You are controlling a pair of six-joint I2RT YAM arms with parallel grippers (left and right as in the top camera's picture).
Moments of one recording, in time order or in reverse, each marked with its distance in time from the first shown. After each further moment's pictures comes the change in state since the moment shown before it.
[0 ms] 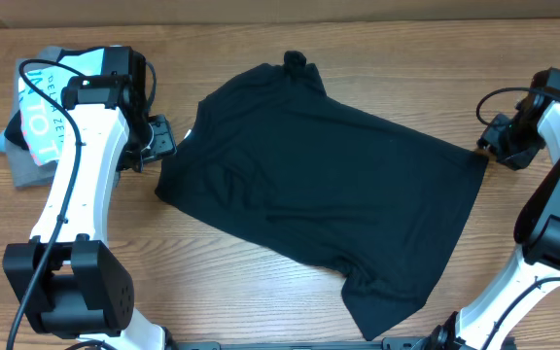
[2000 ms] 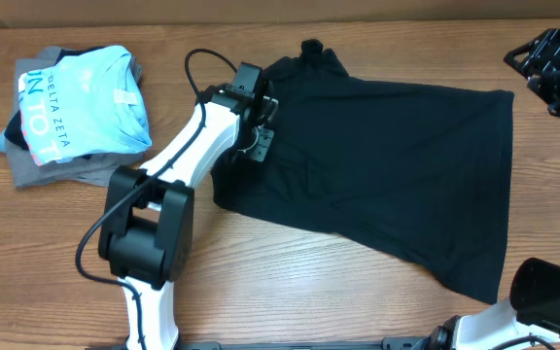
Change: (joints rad) left arm -0.365 0.324 0.000 0.375 0.074 0.301; right arm 0.019 -0.367 0.571 -0.563 -0.447 0.006
